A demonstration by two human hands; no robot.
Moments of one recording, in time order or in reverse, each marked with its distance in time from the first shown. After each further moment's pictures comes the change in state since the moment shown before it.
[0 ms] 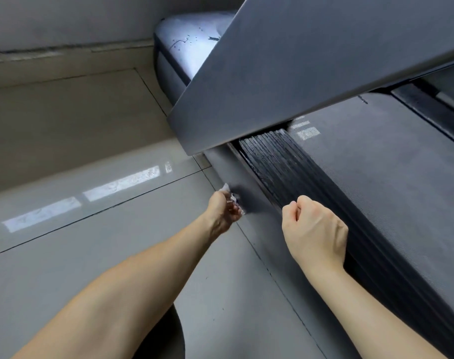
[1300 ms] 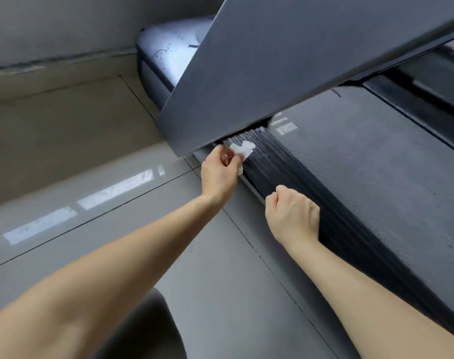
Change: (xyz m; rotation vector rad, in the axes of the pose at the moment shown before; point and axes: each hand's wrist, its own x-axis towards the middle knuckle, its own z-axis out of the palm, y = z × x) left_hand -0.102 0.051 0.057 0.725 0.113 0.812; right_hand 0.004 0.000 -0.005 -0.014 -0.109 -0.017
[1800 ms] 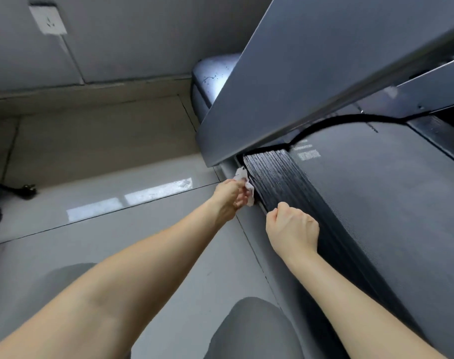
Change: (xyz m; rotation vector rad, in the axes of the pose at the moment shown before) left_hand -0.013 -0.003 0.004 -0.537 0.005 -0.570; right_hand 0.006 0.014 -0.007 -0.050 -0.069 -0.201
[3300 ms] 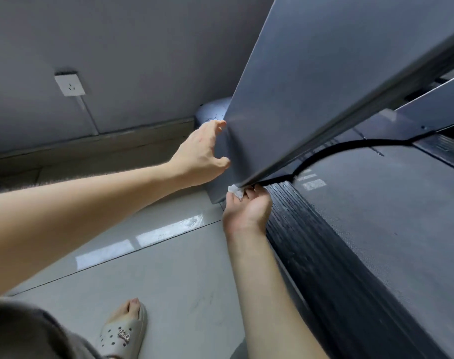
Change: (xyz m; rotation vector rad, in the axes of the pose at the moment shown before) left_hand -0.062 0.178 -0.015 1.367 0.052 0.941; right_hand 0.089 -0.126 -0.040 2.623 -0.165 0.909
